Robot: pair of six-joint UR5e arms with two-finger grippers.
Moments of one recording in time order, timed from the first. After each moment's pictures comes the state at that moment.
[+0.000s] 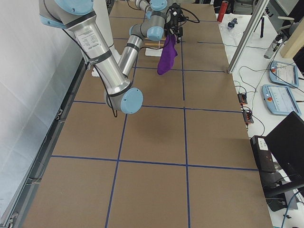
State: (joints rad) left arm -0.70 -2.38 -1.65 -1.99 -2.10 -2.23; right arm 0.79 -0.98 2.09 -1.33 2.08 0.77
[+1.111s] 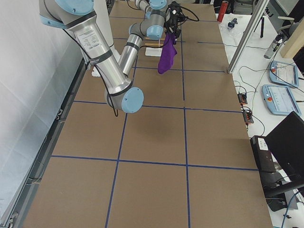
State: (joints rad) left arm -0.69 -2.36 -1.66 -2.05 -2.10 -2.22; right arm 0.78 -0.96 2.09 -1.33 2.08 0.78
